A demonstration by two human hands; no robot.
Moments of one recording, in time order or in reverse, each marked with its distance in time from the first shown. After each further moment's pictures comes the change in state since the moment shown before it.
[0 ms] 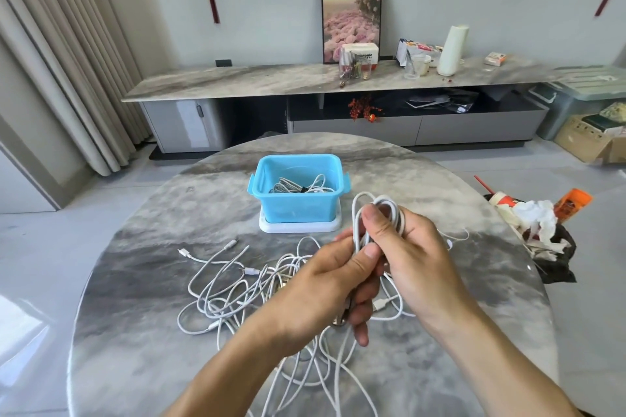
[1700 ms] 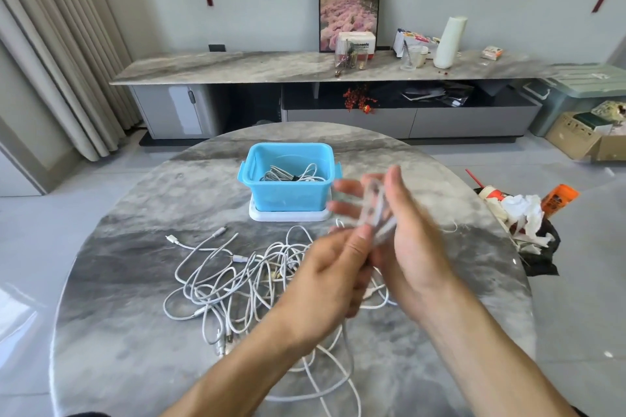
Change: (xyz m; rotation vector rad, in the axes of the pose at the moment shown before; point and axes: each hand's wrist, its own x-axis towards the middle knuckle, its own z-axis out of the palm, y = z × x) left_hand 0.008 -0.008 0.023 -0.024 0.232 0.104; right_hand 0.009 0.000 0.002 0.407 -0.037 0.095
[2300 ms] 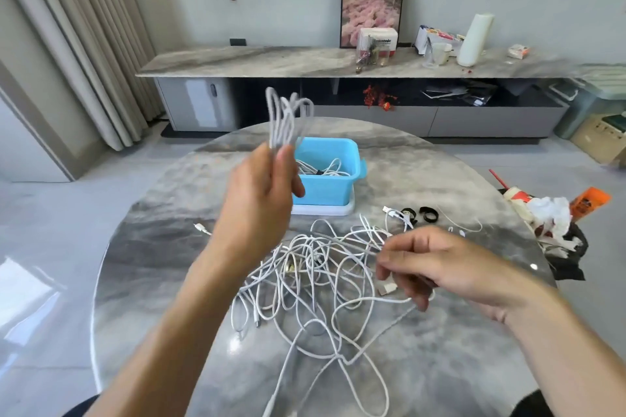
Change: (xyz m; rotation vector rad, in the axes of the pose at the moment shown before) left_hand 0.003 0.053 -0.099 0.800 0.560 0.413; right_hand -0.010 -0.017 -0.027 -0.720 -0.334 0.421
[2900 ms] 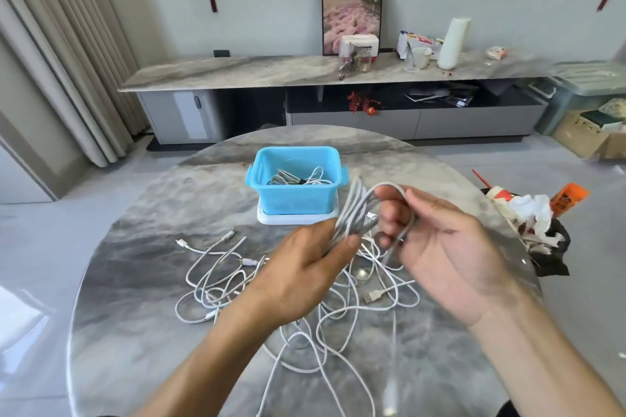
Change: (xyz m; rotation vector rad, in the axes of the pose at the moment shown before) left_hand -0.038 0.009 0.053 -0.089 -0.568 0.095; right_hand 0.001 -0.010 -0.005 0.905 0.231 -0.370
